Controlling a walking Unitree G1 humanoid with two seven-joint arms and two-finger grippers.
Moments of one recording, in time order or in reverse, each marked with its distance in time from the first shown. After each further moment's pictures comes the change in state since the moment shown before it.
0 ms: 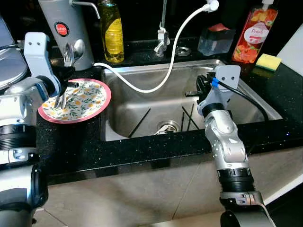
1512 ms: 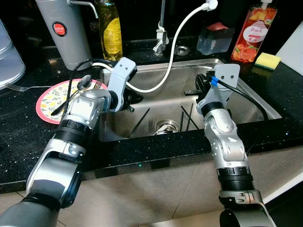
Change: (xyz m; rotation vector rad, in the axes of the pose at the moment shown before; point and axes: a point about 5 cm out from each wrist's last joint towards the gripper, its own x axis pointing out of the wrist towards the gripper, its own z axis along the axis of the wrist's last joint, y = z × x) left arm 0.058 -0.120 -0.039 0.256 0.173 -0.376; right arm 0.002 0.002 0.002 0.004 -0.005 0.002
